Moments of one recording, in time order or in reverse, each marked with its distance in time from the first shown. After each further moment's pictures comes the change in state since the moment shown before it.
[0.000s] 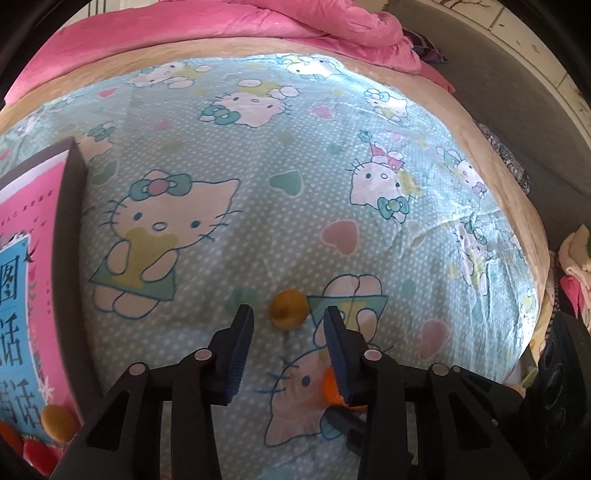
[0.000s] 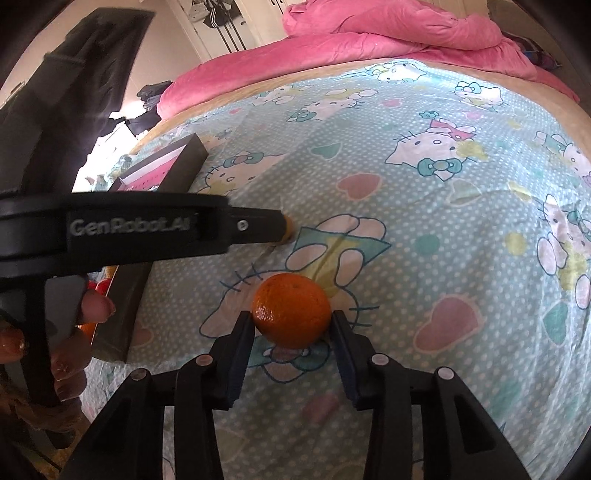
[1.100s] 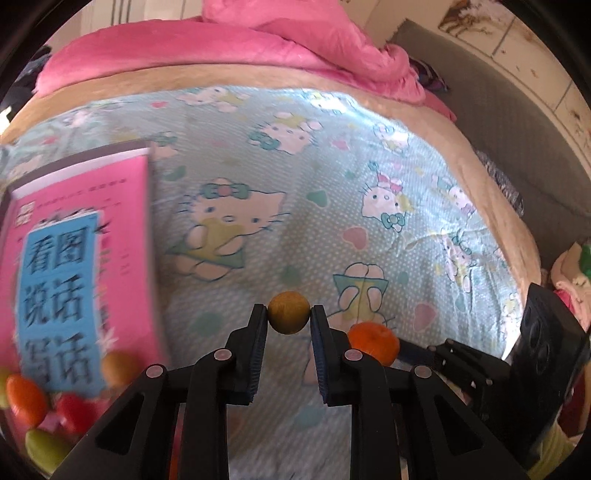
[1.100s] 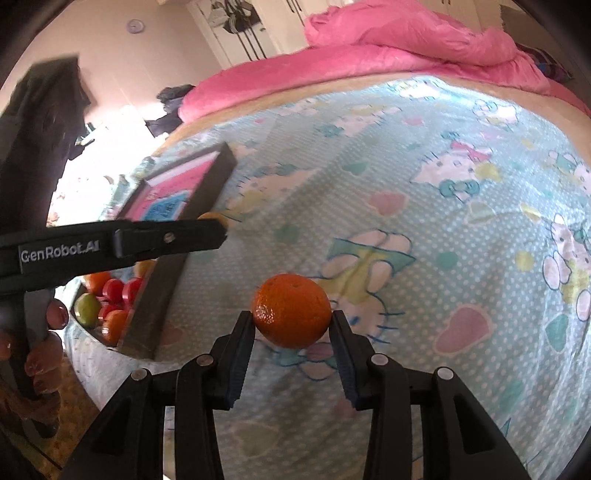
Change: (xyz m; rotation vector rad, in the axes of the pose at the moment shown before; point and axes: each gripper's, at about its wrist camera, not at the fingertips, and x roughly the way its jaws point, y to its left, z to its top) left arm -0.079 0.039 -0.037 -0.065 -0.111 -0.002; right arm -0.022 0.023 0.000 -0.054 -0.048 0.058
